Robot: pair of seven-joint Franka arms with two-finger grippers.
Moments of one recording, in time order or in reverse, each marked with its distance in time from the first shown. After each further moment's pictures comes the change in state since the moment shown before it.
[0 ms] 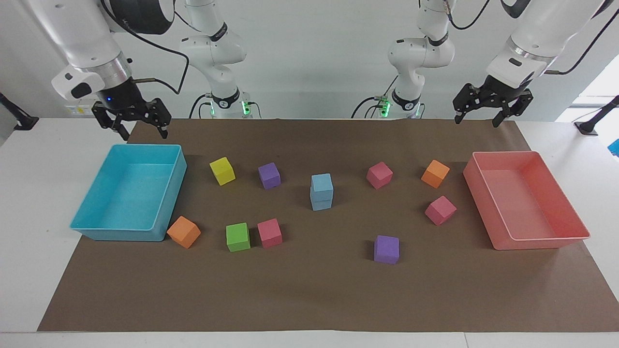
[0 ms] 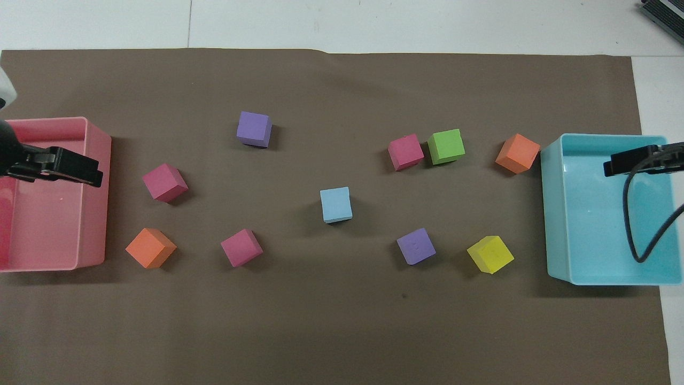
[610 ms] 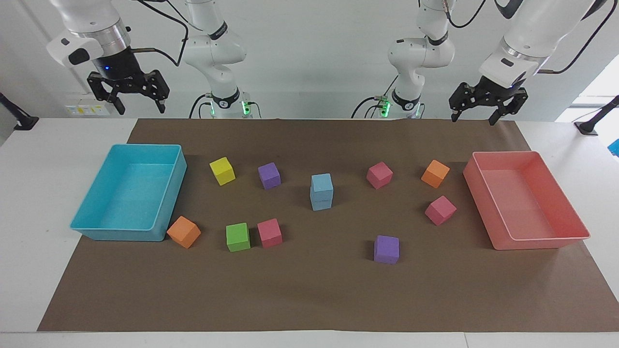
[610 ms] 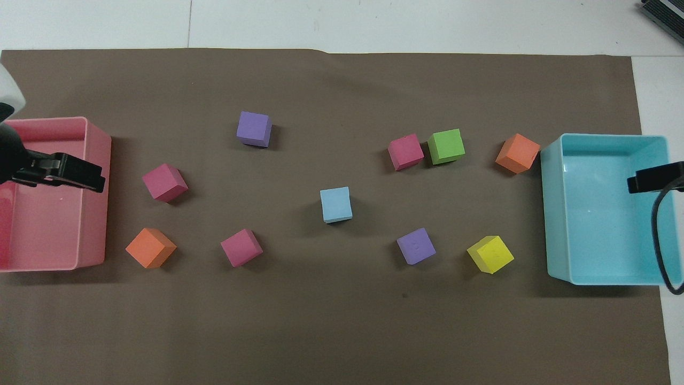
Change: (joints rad) left arm -0.005 -0.019 -0.008 -0.028 0.017 -0.001 0.004; right arm 0.005 -0.052 0.021 0.024 -0.043 -0.108 0.000
